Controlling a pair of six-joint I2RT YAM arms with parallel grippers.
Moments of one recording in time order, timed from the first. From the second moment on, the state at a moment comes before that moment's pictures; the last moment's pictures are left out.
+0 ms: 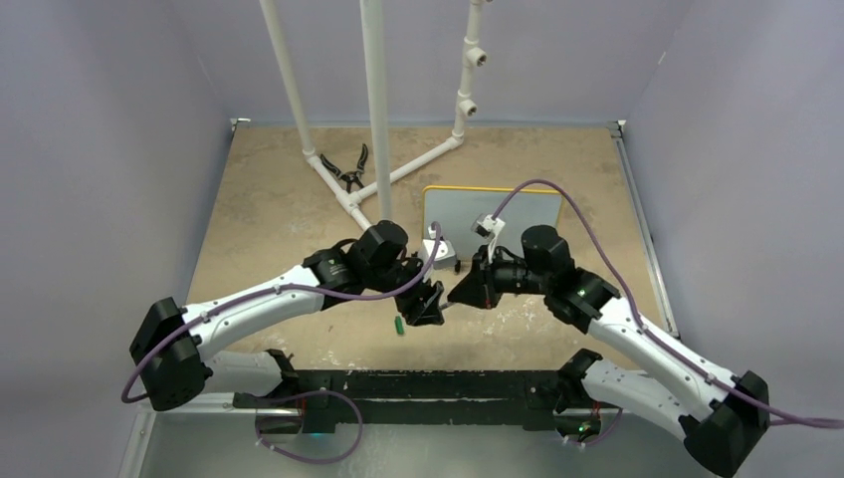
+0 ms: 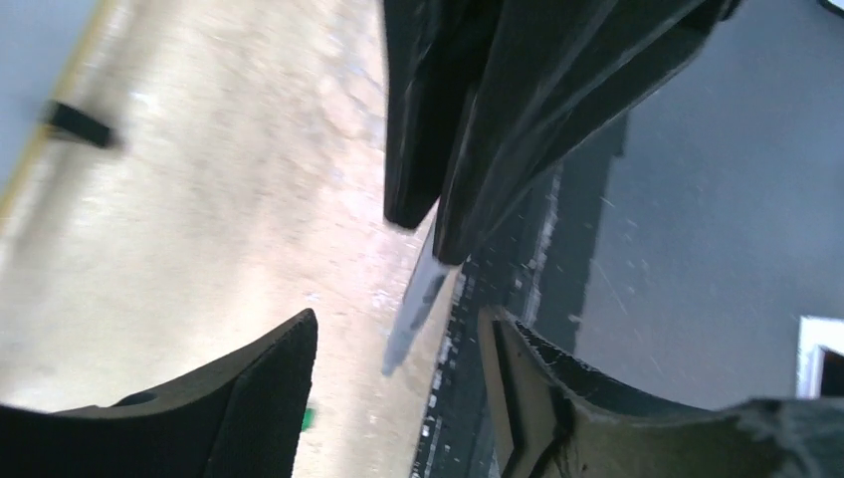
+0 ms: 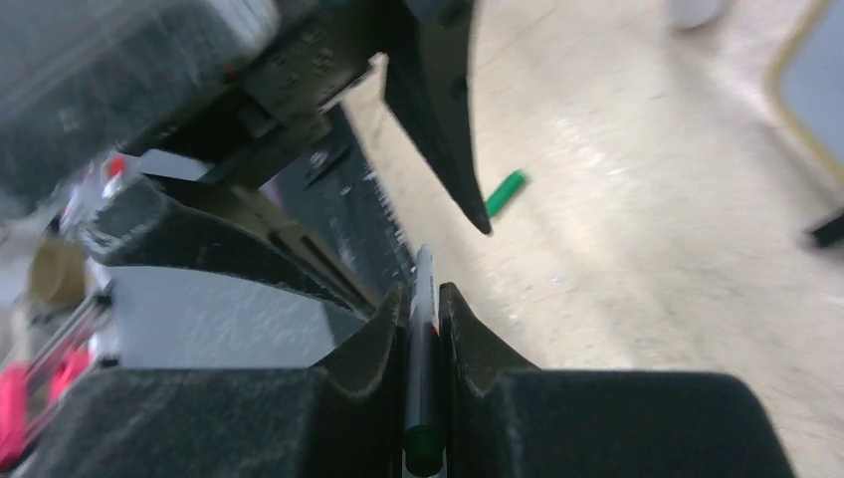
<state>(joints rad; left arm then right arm) -0.93 1.27 0.91 -0.35 0.55 -0.04 0.69 0.92 0.69 -0.25 -0.66 0.34</state>
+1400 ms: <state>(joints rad) -0.94 1.45 0.91 -0.01 -0.11 -0.43 0.69 0.39 0.52 -0.07 0.57 0.55</state>
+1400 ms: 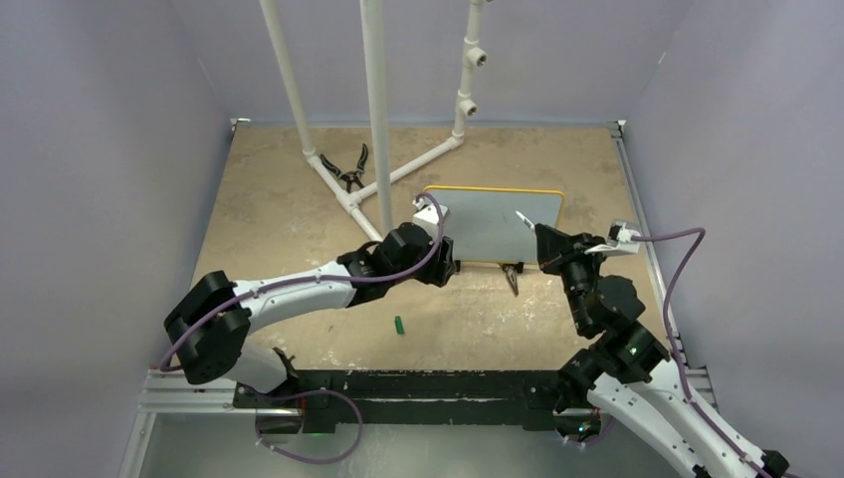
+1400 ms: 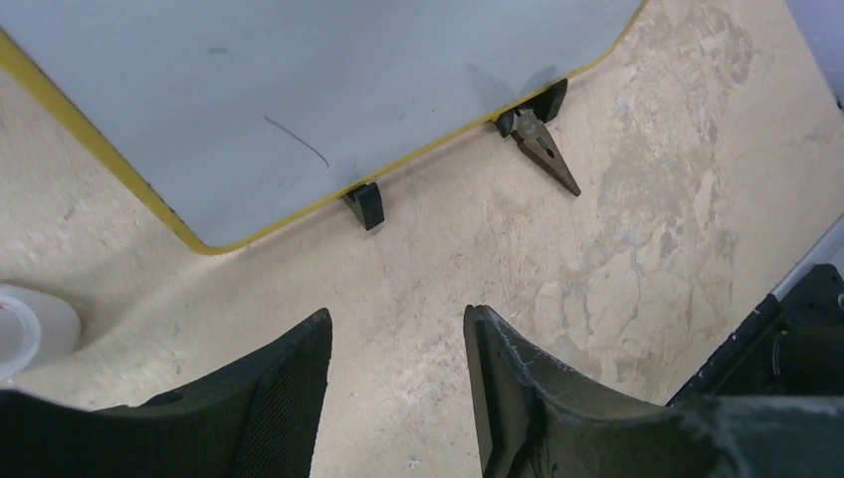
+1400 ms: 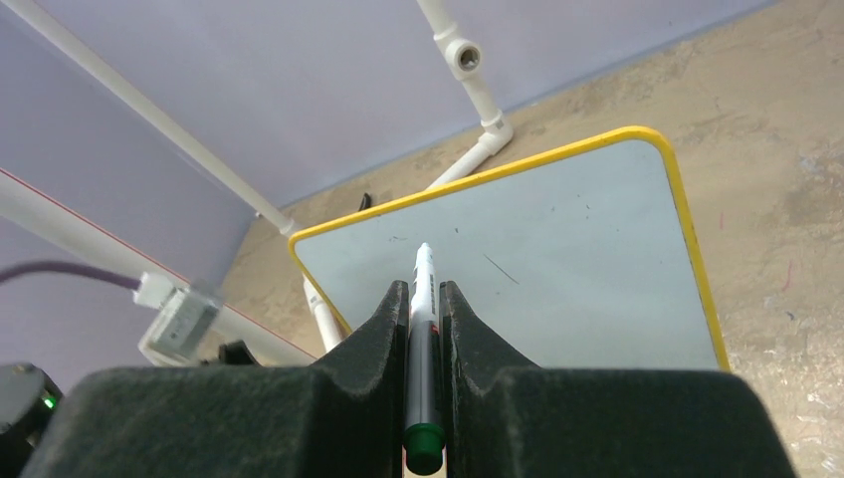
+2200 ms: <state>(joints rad) -1.06 1.86 0.93 0.24 -0.47 -0.75 0.69 0.30 0.52 -0.08 0.60 0.56</state>
